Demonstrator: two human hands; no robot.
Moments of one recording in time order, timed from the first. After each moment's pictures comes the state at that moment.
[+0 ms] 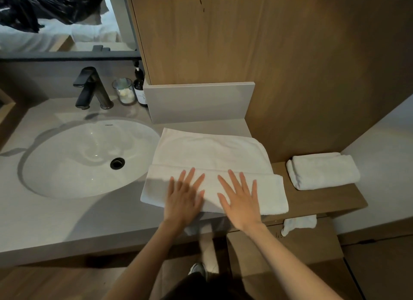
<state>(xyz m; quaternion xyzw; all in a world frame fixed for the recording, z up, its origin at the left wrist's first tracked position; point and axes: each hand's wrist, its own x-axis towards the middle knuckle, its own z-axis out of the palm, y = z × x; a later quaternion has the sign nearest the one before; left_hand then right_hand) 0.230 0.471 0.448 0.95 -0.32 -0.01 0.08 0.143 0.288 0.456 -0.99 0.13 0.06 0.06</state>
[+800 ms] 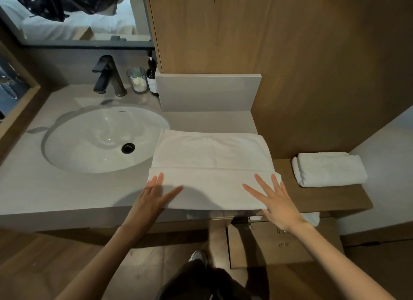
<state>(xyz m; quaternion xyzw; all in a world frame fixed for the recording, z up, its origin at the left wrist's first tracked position) 0.195 0.581 0.466 0.92 -0.39 -0.02 0.08 0.066 0.206 0.478 -0.99 0.01 0.13 0.05</state>
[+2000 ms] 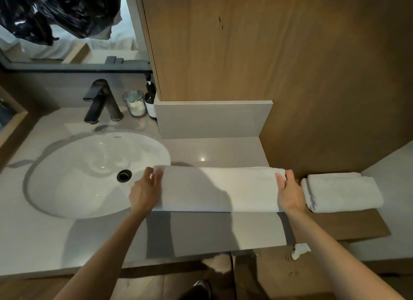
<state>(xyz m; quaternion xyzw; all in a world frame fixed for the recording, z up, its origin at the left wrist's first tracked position) 0.349 0.523 0.482 0.95 0.04 -0.06 0.30 0.211 0.160 0.475 -0.88 0.36 -0.08 0.31</state>
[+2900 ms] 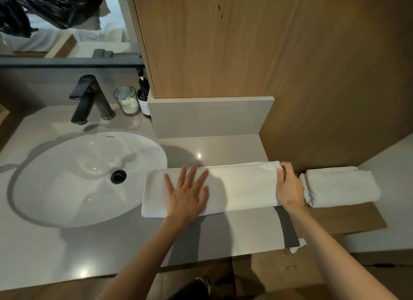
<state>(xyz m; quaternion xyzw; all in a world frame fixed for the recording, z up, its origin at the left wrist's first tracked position) 0.314 0.443 0.464 0.96 -0.27 -0.06 0.09 0.229 0.167 0.486 -0.87 0.37 -0.09 0.31</state>
